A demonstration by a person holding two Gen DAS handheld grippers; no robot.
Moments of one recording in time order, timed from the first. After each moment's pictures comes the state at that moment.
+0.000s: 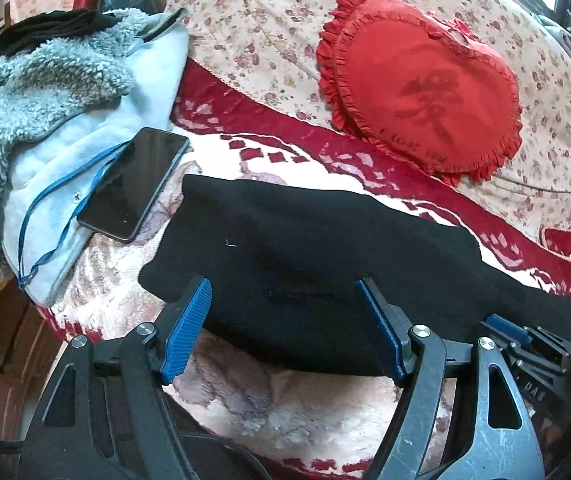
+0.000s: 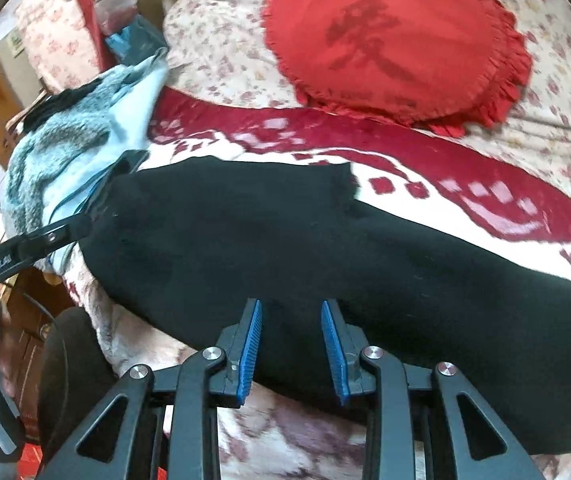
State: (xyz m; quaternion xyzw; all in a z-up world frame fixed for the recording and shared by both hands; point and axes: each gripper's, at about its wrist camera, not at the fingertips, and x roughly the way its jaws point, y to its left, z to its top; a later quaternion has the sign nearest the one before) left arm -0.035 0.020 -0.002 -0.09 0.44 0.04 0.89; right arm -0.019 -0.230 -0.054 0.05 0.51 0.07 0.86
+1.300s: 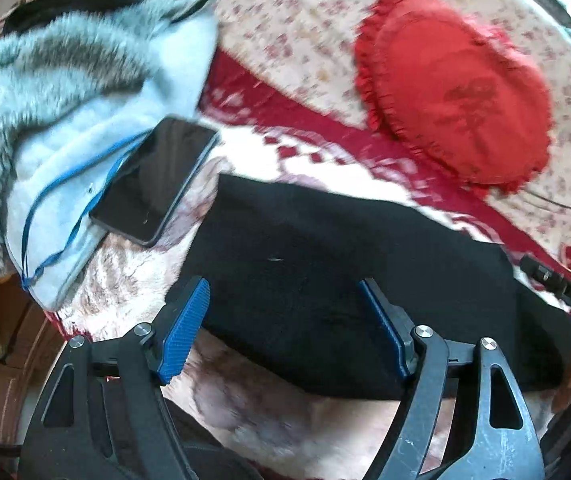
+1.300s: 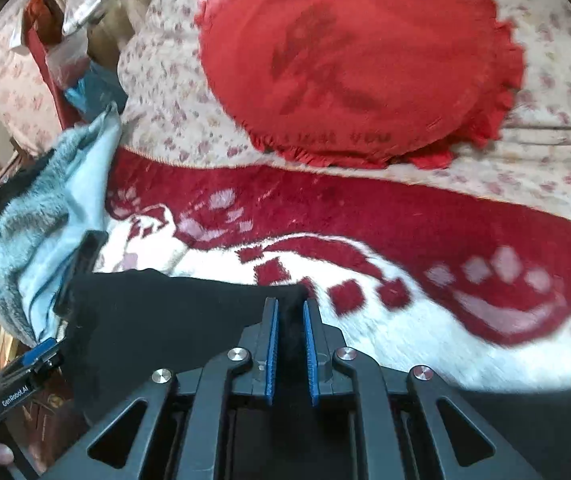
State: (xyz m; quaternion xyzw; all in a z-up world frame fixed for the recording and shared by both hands) left arm -0.020 0.047 -0.010 -0.11 0.44 0.07 0.89; right arm 0.050 -0.258 -0.035 0.09 0.47 0.03 0.88
